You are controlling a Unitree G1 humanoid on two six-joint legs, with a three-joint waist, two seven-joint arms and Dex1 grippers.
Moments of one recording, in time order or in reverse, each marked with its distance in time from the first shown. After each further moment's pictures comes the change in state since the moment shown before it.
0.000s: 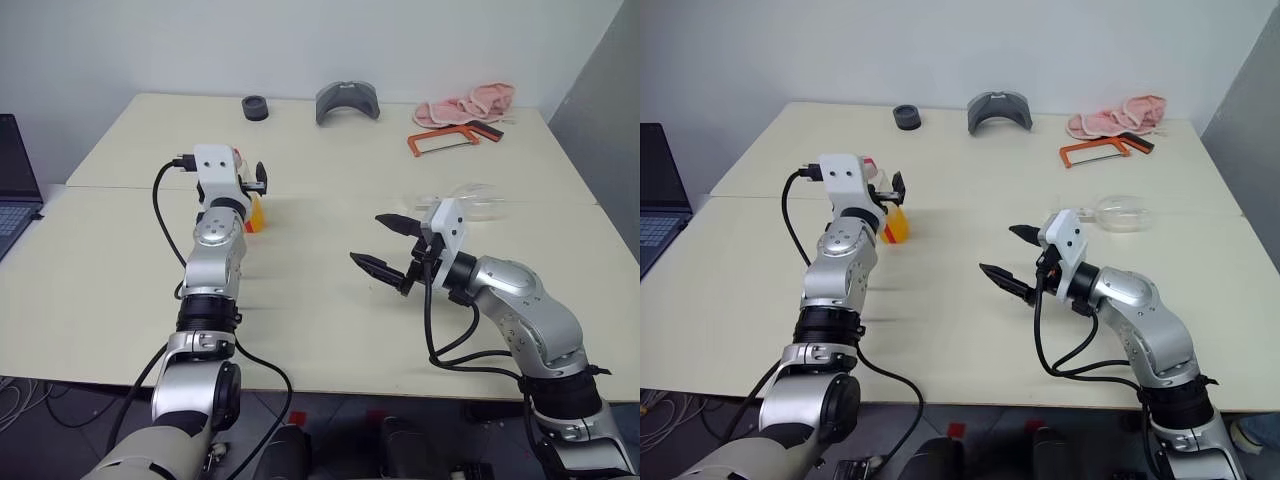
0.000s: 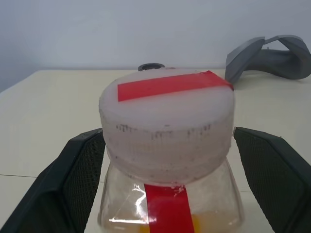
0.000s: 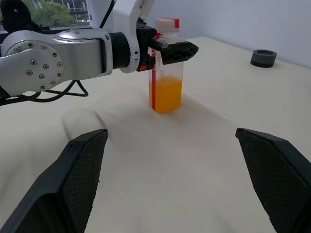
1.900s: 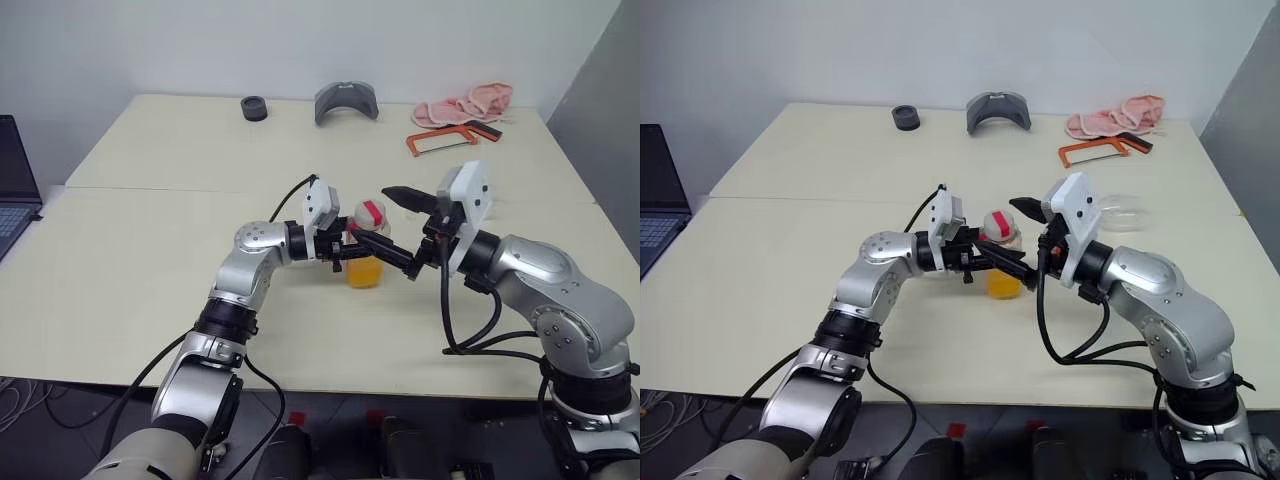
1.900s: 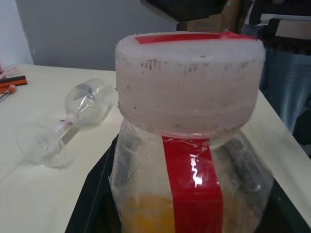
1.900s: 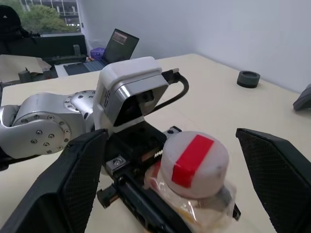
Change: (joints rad) left arm 0.013 0.005 -0.315 -0.035 -0.247 -0.076 -1.238; right arm -0.116 -0.046 -0.073 -0.235 0.183 0.308 -0.218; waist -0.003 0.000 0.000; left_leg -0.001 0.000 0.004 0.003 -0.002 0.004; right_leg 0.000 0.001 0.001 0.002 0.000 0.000
